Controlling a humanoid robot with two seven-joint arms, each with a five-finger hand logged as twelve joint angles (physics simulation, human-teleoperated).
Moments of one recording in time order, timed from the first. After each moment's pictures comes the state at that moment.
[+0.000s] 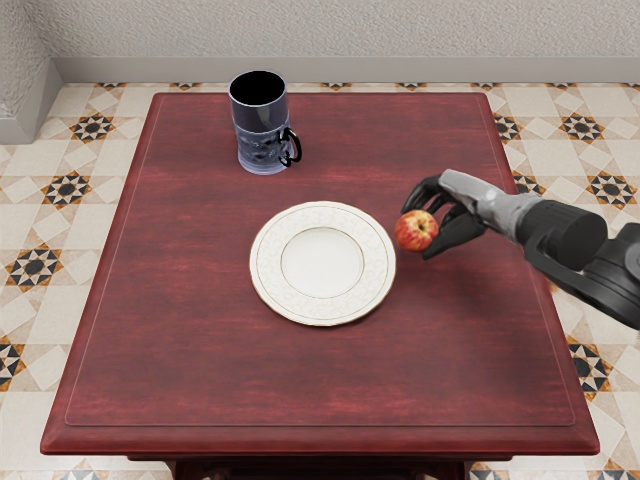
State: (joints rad) left arm 0.00 0.00 -0.25 -0.11 -0.25 0.04 0.13; right arm 0.68 -0.67 0.70 1.75 -1.05 -0.01 -0.61
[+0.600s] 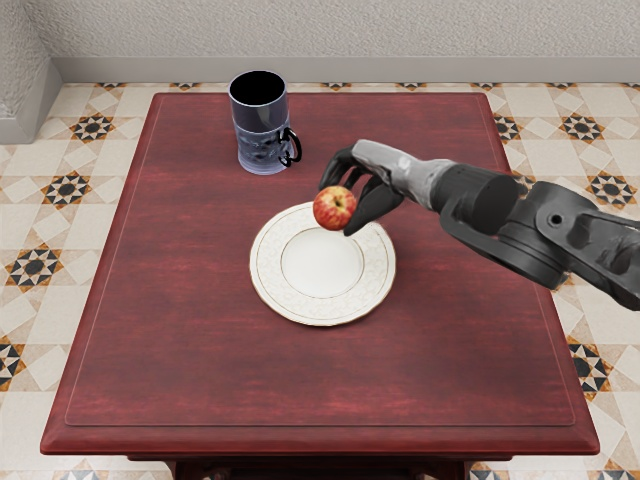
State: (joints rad) left arm -0.01 0.00 -0.25 -0.11 -0.25 0.04 0.13; right arm 0.95 -0.47 0.52 1.65 -0.99 -0.05 -0.61
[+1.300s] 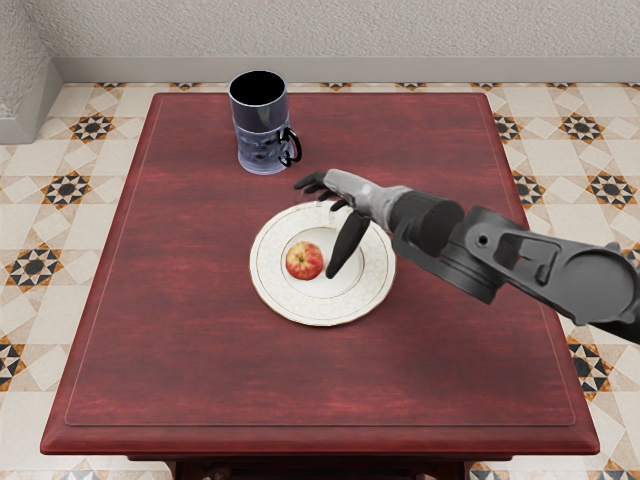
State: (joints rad) left arm -0.01 0.00 -0.25 -0.11 -0.25 0.04 0.13; right arm 0.96 -0.31 0.42 1.50 -1.03 -0.12 -0.61
